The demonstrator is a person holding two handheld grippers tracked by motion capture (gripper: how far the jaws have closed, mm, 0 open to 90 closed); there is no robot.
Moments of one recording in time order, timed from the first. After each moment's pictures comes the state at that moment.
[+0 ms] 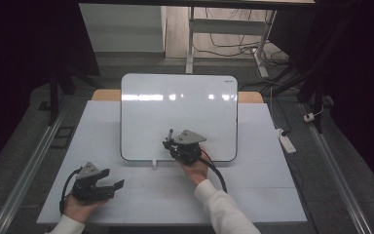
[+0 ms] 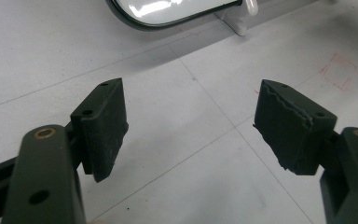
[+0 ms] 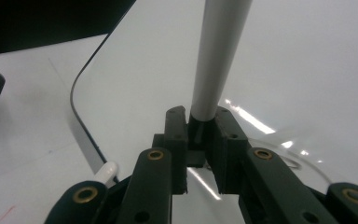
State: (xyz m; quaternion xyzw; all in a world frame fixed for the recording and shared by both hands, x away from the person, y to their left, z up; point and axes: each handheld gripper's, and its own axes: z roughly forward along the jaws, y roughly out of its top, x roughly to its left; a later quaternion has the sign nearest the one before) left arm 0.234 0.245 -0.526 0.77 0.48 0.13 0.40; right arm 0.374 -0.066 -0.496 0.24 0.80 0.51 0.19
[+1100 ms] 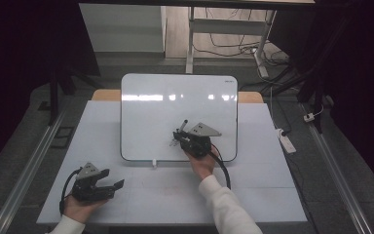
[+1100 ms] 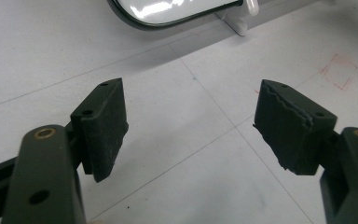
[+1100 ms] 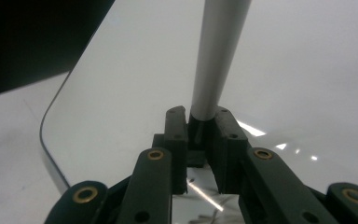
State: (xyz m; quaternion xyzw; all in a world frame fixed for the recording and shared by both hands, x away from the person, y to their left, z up) left arm 0.235 0.244 -0.526 0.77 0.48 0.14 0.40; right arm 0.384 -0.088 -0.488 0.28 0.77 0.54 0.20
